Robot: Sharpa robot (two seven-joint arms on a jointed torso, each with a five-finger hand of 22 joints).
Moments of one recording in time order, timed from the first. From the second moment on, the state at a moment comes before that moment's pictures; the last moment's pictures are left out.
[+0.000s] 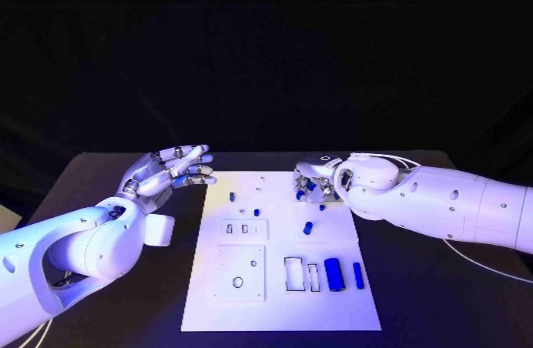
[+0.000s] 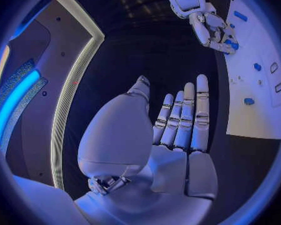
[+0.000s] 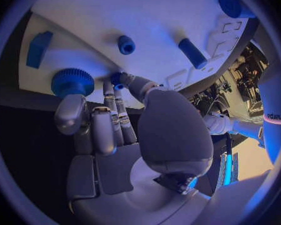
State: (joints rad) left arm 1.18 -0.98 0.02 1.73 0.02 -0.34 0.45; left_hand 1.45 -0.10 0.08 0.29 0.05 0.76 0.20 0.26 0.19 0.93 0.19 0.14 0.07 0.88 0.14 0.54 0.38 0.18 0.99 0.22 0.45 0.23; right arm 1.34 -0.72 -0.18 1.34 -1.61 -0.16 -0.10; right_hand 1.31 -0.21 0.56 0.00 0.17 1.05 0.14 0.22 0.29 1.23 0.08 0.07 0.08 1.47 0.01 1.39 1.21 0.12 1.32 0.10 1.23 1.05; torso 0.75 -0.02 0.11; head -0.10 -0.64
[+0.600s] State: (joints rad) left arm 1.18 -0.98 0.02 1.72 0.02 -0.34 0.44; left_hand 1.45 -0.10 0.08 0.29 0.05 0.76 0.20 0.26 0.19 0.93 0.19 0.14 0.07 0.87 0.13 0.54 0.39 0.18 0.99 0.22 0.46 0.23; right arm 1.35 -0.71 -0.17 1.35 -1.61 -0.31 -0.12; right_hand 1.32 -0.18 0.62 -0.01 0.10 1.08 0.12 0.26 0.35 1.27 0.07 0.07 0.09 1.47 -0.01 1.41 1.22 0.10 1.34 0.09 1.26 1.10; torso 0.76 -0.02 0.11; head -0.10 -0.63
